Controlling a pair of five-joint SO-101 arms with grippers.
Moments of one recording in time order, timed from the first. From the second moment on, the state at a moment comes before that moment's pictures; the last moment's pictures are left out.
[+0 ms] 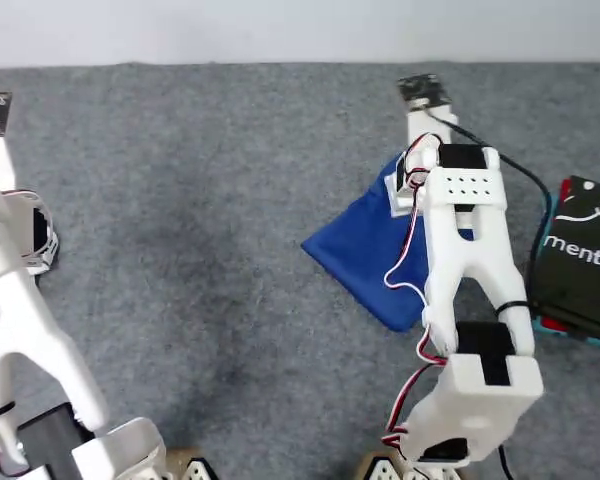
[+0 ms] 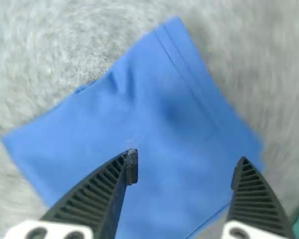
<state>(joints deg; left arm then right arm) -32.9 -10.9 -6.5 99.5 -15.1 -2.1 11.1 -4.3 70.4 2.0</state>
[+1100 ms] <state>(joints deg) -32.9 -10.9 -6.5 99.5 -15.1 -4.8 32.3 -5.5 64.5 -39.7</state>
